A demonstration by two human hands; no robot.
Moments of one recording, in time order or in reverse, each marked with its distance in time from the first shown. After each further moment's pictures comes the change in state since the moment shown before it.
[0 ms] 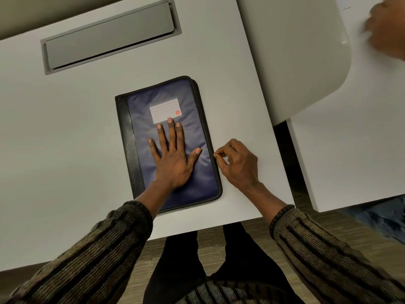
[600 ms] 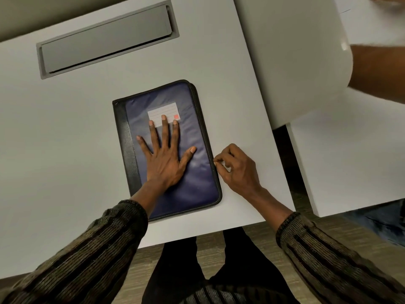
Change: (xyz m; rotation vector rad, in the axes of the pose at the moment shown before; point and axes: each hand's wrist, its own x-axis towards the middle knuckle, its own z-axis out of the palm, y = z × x) left_hand 0.019 -0.017 -0.010 0.100 0.026 0.022; right_hand -0.003 0.000 -0.009 0.103 -0.109 -0.015
